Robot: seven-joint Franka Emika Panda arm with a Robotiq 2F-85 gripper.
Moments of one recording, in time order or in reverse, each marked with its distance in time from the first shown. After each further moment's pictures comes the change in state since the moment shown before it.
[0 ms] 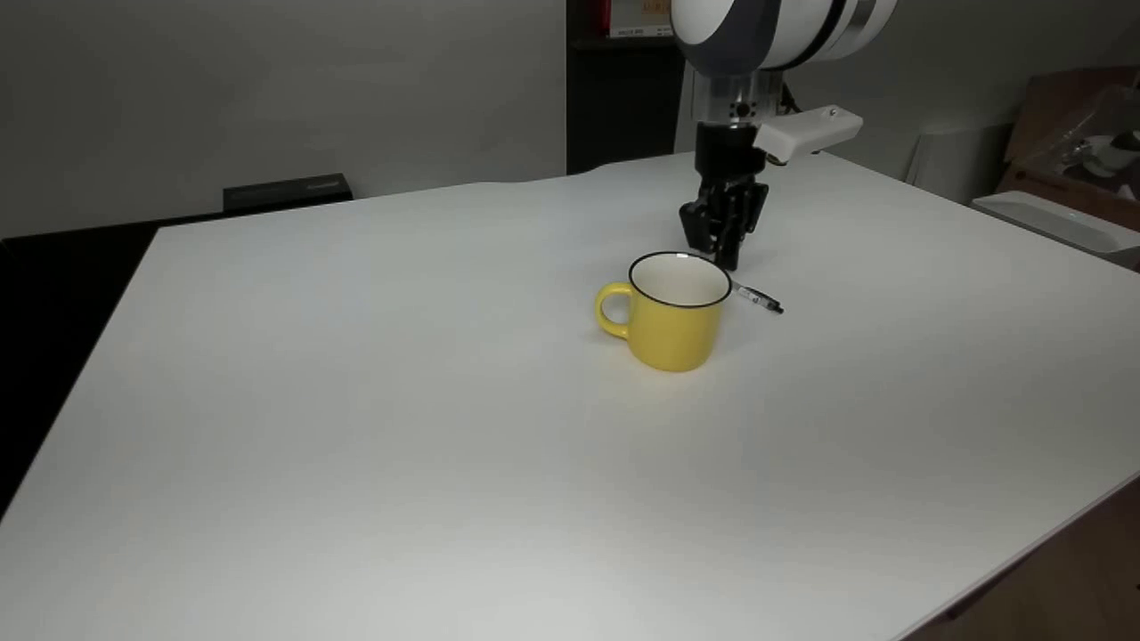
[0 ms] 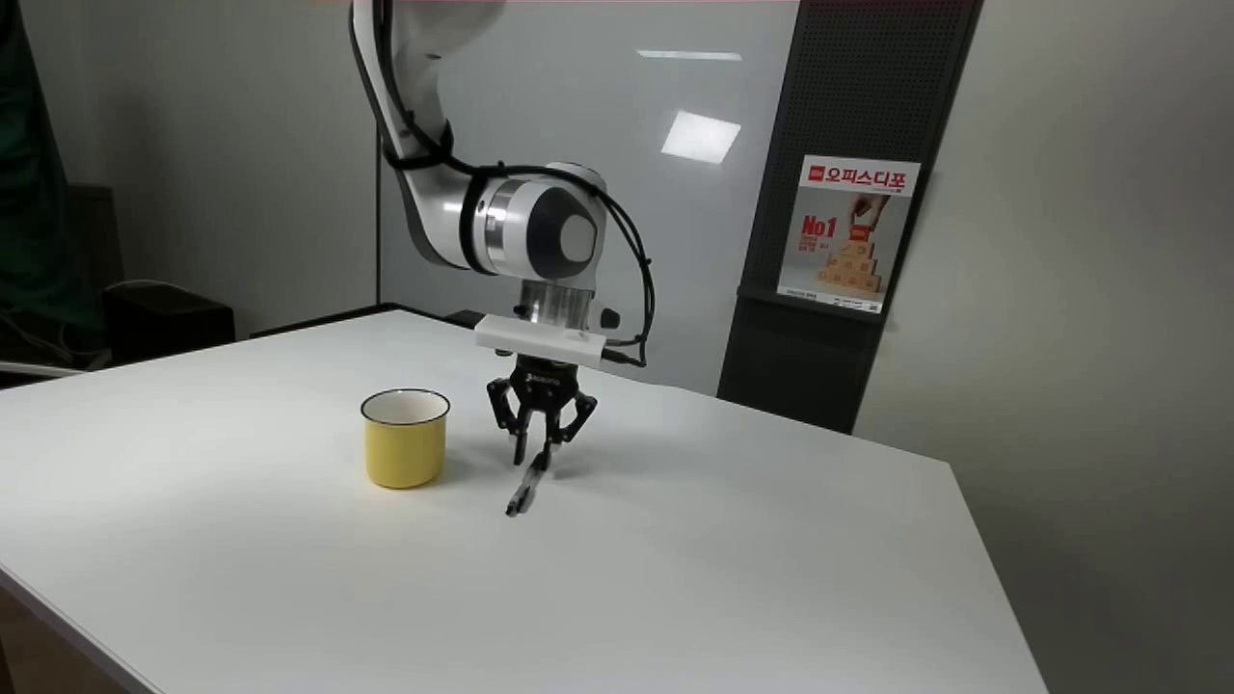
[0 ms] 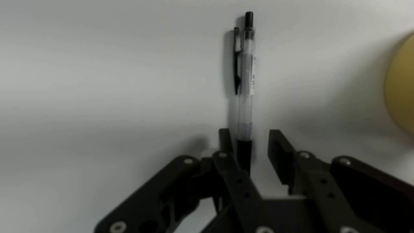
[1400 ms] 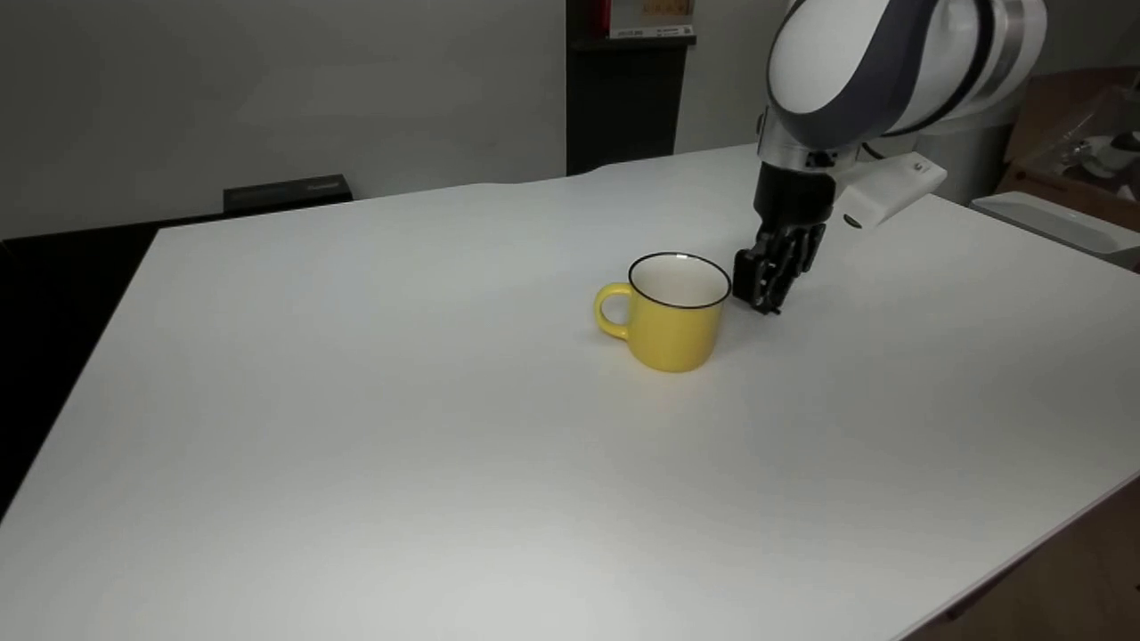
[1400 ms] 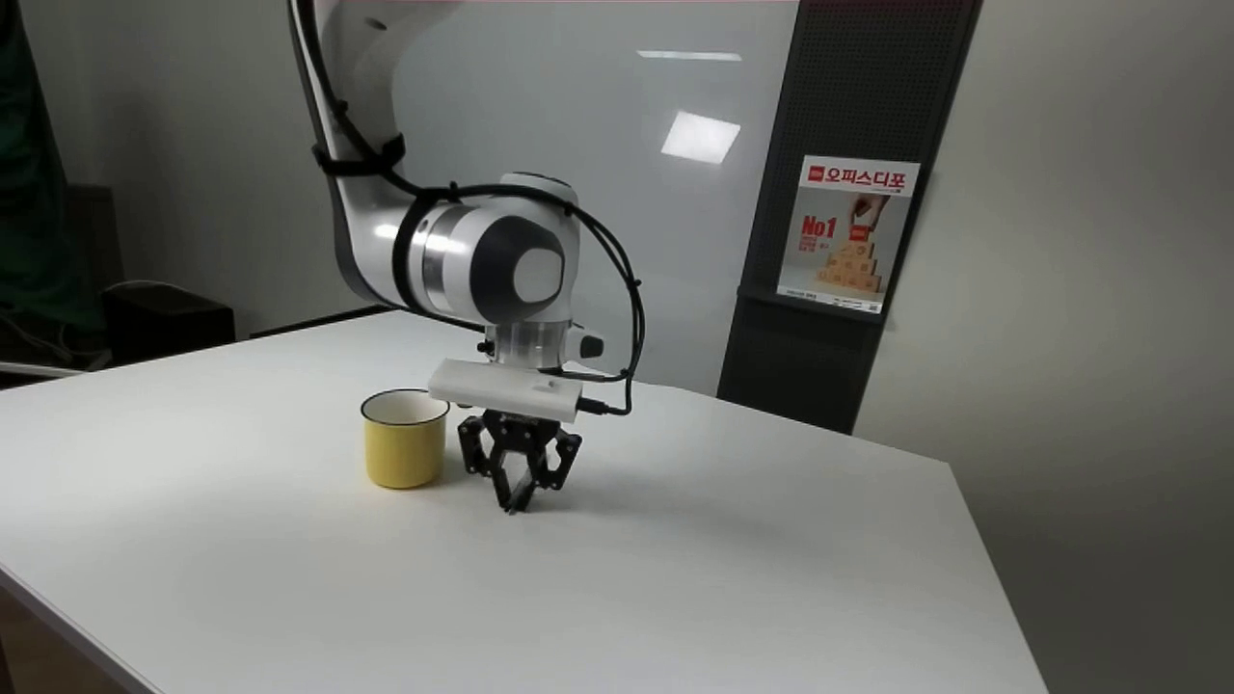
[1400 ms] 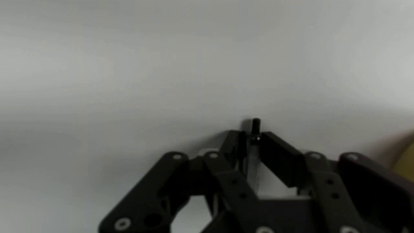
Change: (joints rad) arm -0.033 -0.136 -0.007 -0.375 -0.020 0.352 -0.008
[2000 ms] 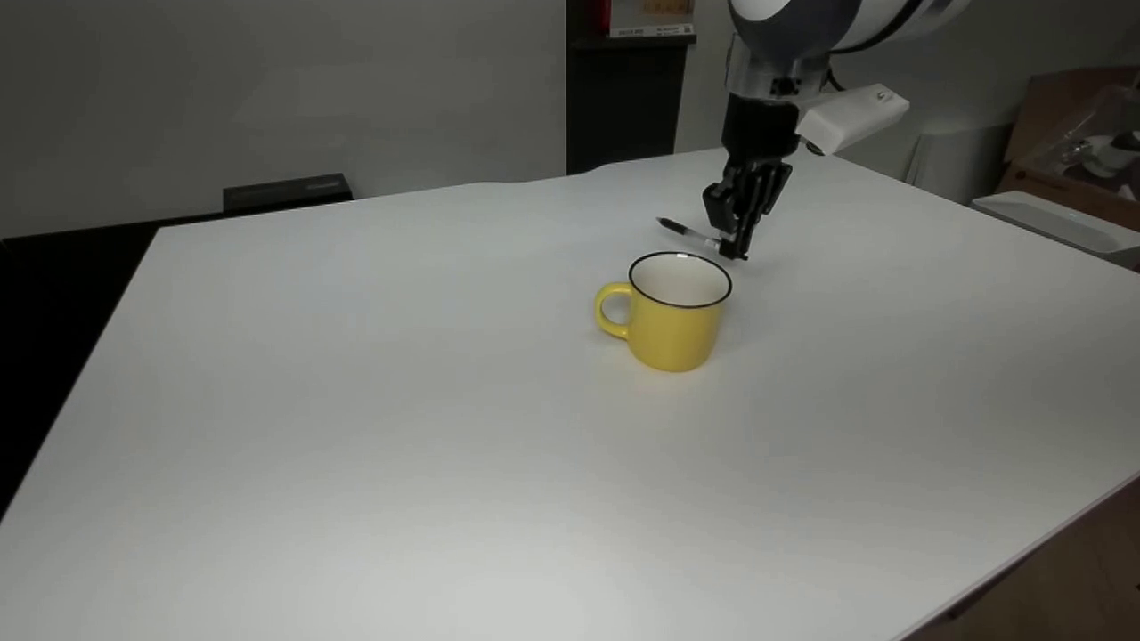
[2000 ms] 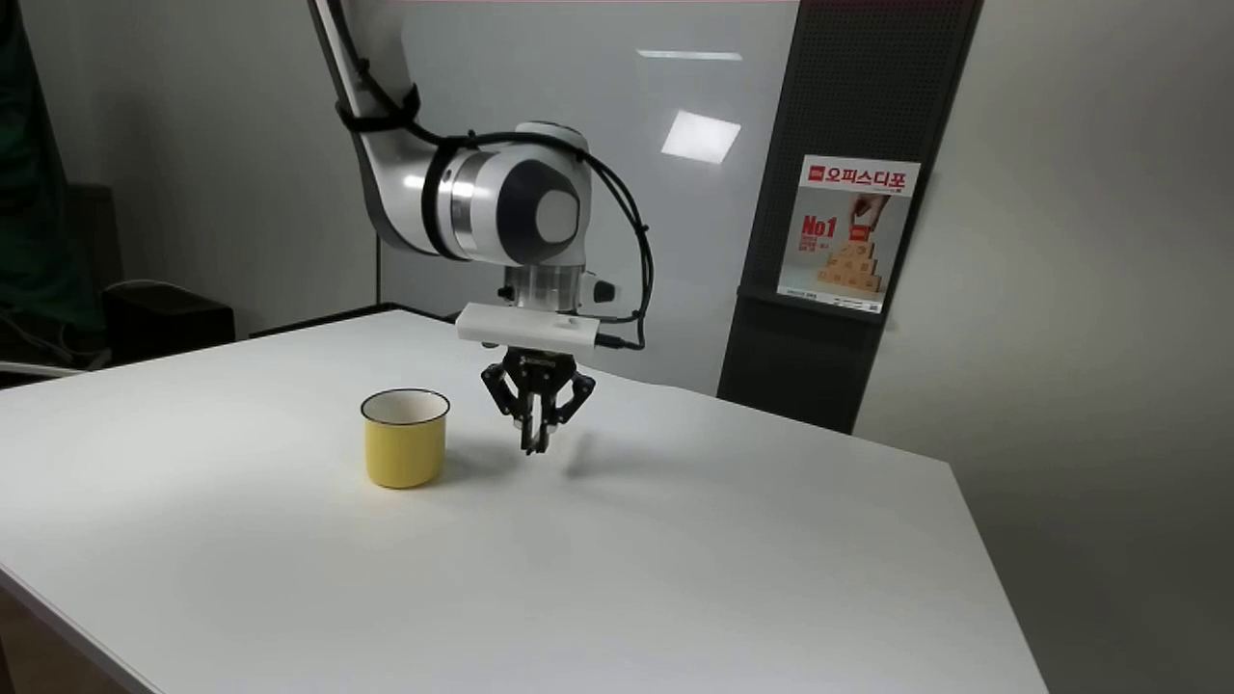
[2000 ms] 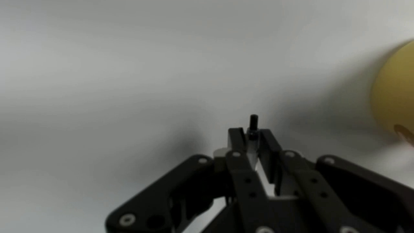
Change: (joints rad) arm 0.022 -0.029 0.005 0.123 0.000 -0.104 0.000
